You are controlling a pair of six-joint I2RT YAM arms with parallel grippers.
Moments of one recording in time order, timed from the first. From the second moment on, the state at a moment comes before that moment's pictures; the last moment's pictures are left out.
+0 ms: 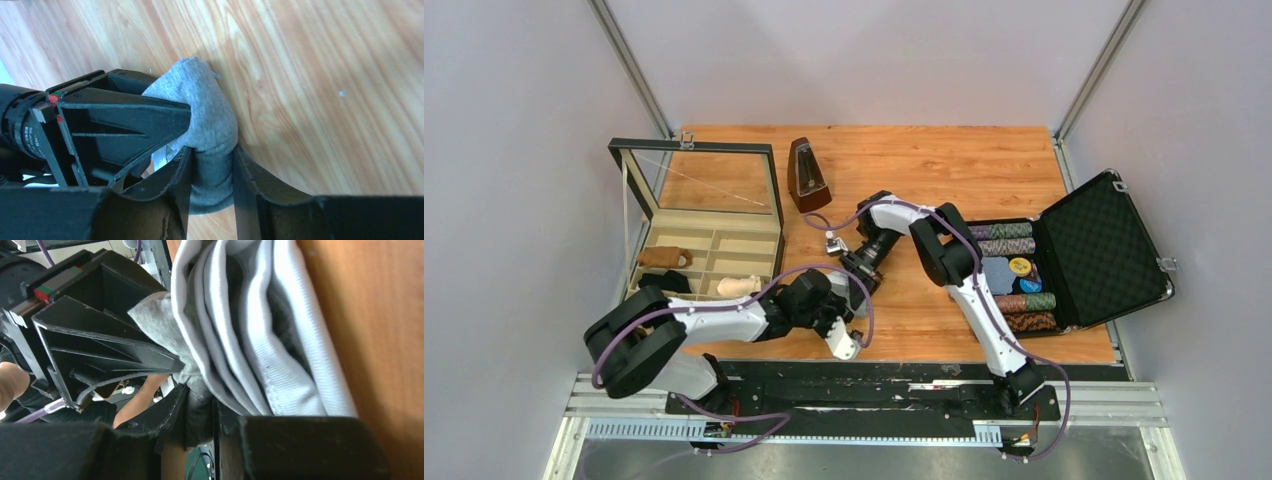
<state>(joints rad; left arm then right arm) -0.92 1.35 0.45 0.09 0.22 1.34 0.61 2.62 1.96 -1.56 -1.11 -0.69</state>
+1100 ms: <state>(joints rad) -0.79 1.77 0.94 -0.21 0.91 0.79 0.41 1.10 0.53 -0.34 -0.85 -0.85</state>
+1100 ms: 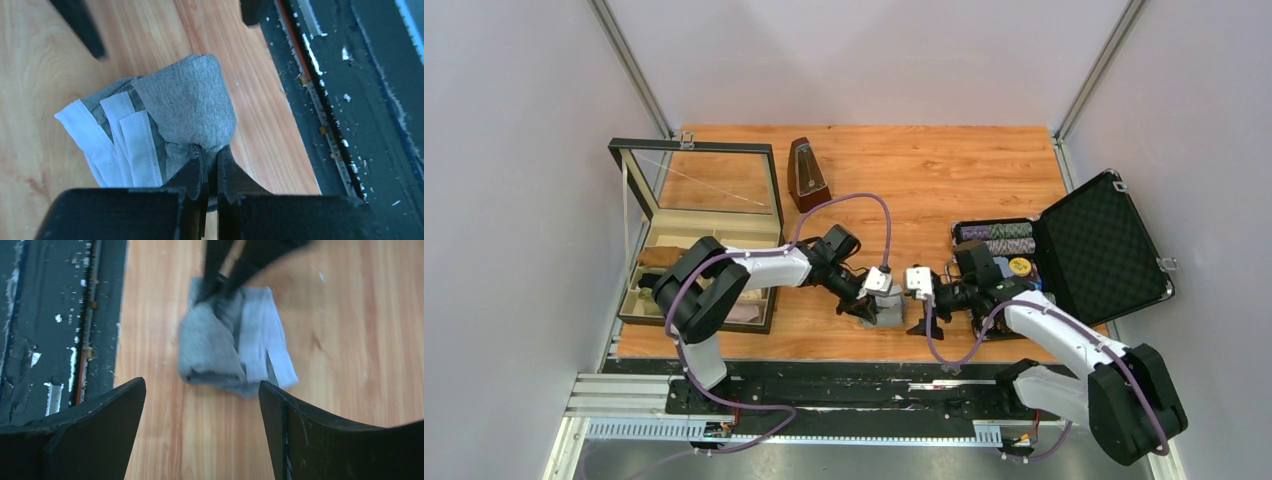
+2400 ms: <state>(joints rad) -0.53 1.64 1.04 -0.22 0.81 0.38 0.46 1.83 1.06 -0.61 -0.95 -0.62</state>
